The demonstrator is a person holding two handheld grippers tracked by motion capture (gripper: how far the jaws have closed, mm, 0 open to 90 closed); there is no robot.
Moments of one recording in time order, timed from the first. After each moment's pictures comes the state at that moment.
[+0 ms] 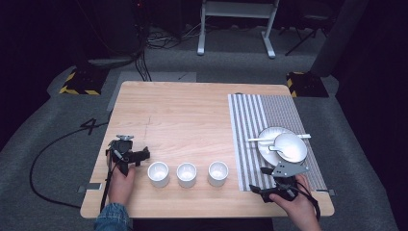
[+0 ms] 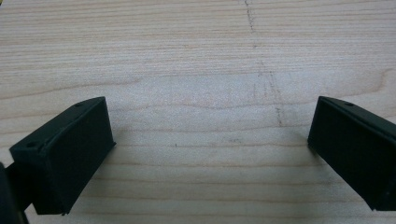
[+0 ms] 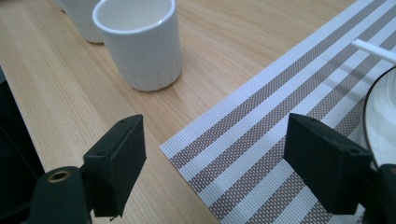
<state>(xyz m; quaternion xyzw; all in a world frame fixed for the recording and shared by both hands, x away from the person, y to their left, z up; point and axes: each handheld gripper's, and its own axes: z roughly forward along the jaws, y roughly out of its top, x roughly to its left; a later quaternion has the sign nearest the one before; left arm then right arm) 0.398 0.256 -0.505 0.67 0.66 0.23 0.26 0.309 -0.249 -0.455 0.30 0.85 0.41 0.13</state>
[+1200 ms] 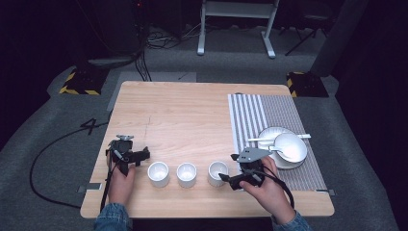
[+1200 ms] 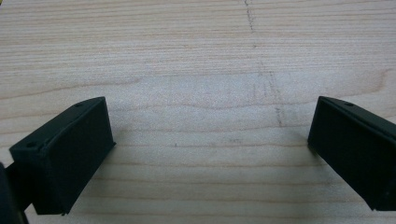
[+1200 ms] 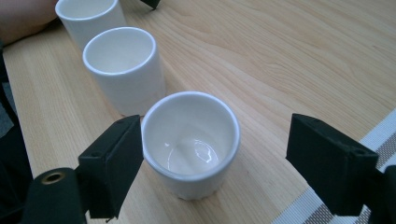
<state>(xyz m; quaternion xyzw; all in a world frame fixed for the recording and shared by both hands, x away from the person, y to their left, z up) 0.398 0.256 -0.505 0.67 0.66 0.23 0.26 0.339 -0.154 -0.427 0.25 0.87 0.41 0.12</state>
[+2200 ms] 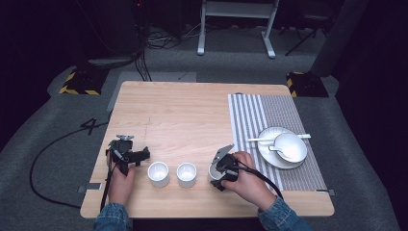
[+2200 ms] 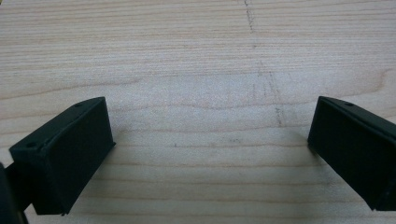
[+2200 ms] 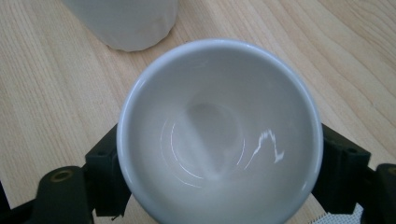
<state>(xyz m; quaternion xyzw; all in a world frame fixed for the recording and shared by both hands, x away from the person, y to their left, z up) 0.399 0.256 -0.505 0.67 0.66 0.23 0.26 0.367 -0.100 -0.453 0.20 0.95 0.23 0.07</state>
